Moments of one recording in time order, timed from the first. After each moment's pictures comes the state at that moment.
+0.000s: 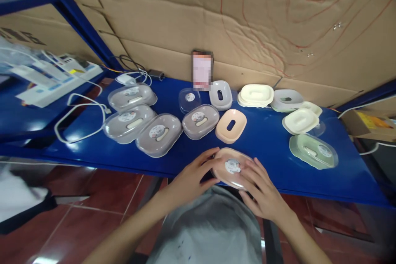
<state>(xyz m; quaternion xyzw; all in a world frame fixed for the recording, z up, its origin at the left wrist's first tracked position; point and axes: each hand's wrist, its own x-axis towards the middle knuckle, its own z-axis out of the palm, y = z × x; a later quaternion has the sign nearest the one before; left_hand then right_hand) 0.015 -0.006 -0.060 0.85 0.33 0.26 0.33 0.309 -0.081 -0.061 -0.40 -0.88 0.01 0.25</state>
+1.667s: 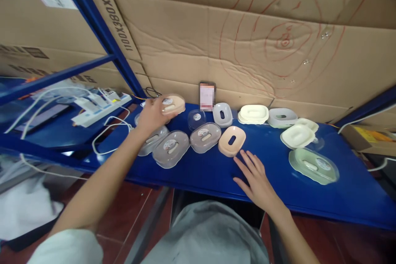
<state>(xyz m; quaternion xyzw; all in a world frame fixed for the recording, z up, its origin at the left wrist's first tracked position) -0.096 0.186 0.025 0.69 0.69 0.22 0.00 0.299 -0.033 -0.068 -0.51 -0.83 -0.01 0.21</state>
